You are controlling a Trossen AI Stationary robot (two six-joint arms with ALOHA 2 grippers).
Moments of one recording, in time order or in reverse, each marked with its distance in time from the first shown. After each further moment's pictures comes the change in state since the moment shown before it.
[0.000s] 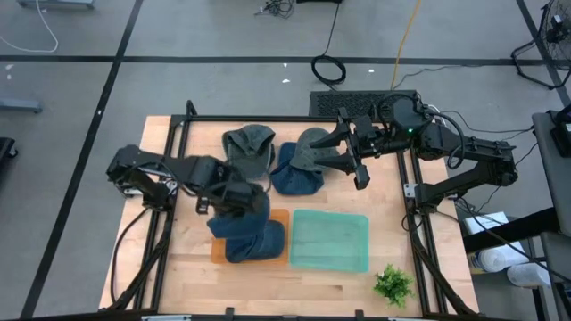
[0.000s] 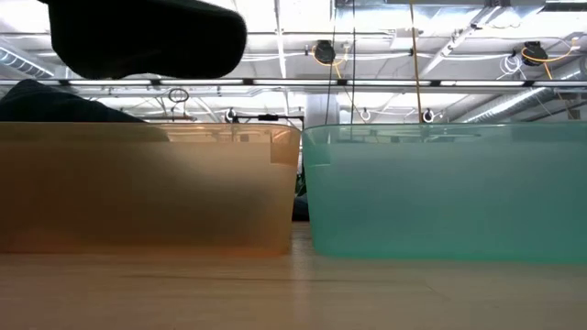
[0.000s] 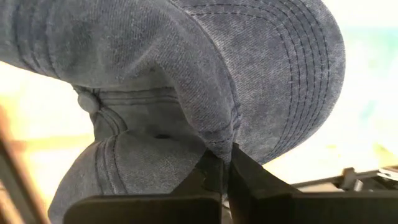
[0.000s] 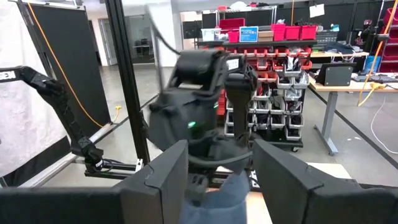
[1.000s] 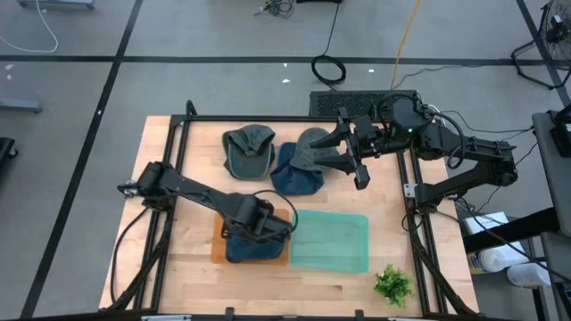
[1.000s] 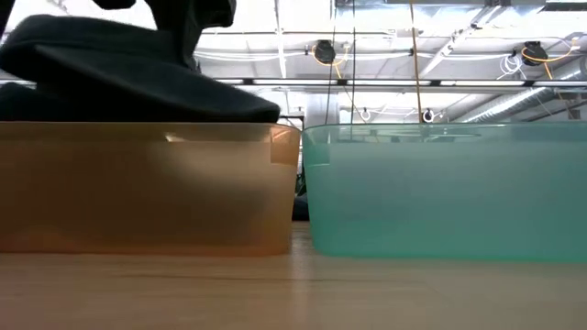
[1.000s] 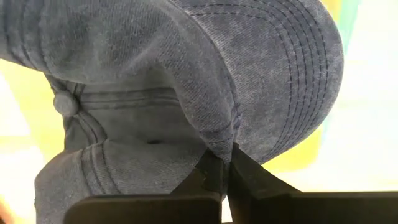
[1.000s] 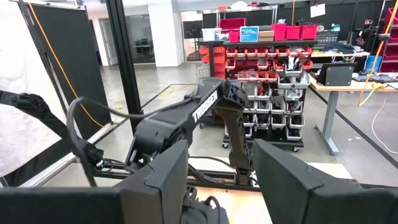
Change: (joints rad) left arm -0.075 0.277 -0.002 0.145 0.025 -0.031; right arm 0.000 0.000 0.000 -0.001 -0.003 0.000
